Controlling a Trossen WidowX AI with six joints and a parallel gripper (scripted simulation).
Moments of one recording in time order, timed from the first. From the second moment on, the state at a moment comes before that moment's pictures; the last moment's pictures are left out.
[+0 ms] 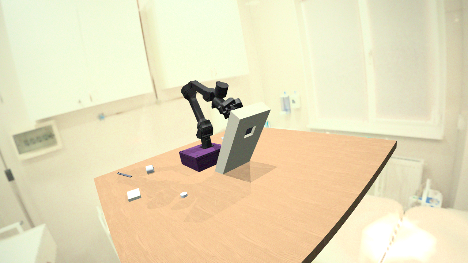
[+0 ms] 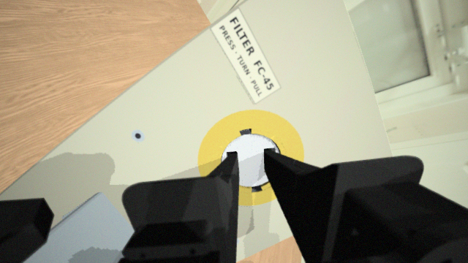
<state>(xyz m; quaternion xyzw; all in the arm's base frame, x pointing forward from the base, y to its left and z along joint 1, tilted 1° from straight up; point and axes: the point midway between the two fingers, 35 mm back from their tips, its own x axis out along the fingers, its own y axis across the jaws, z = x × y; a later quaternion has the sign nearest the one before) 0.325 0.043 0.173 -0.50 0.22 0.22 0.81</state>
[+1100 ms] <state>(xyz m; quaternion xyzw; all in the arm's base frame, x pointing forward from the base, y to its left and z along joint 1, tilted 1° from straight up) 0.326 0.043 0.173 0.00 0.30 0.07 0.95</state>
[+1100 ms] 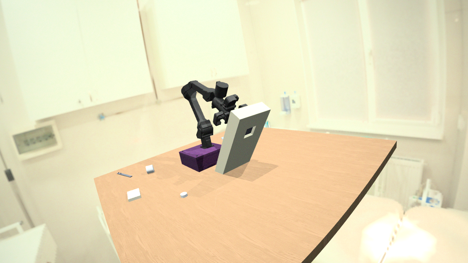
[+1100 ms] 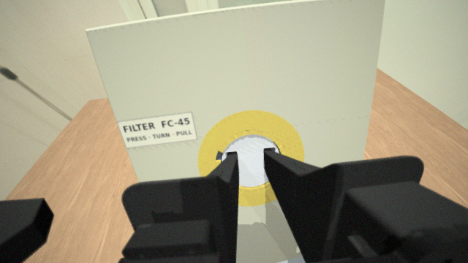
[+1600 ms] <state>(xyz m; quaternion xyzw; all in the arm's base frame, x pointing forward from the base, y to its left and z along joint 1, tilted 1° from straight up) 0.326 0.042 0.173 0.20 0.30 0.00 0.93</state>
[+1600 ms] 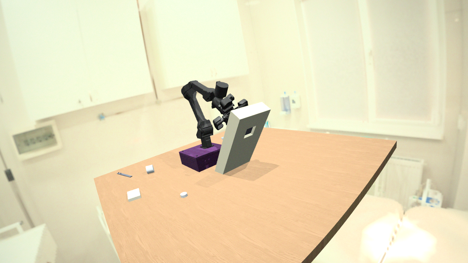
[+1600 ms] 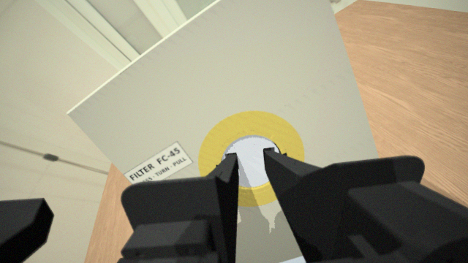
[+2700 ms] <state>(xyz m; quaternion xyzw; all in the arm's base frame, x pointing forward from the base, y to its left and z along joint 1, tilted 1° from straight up) 0.266 0.032 0.208 0.18 0.32 0.00 0.93</state>
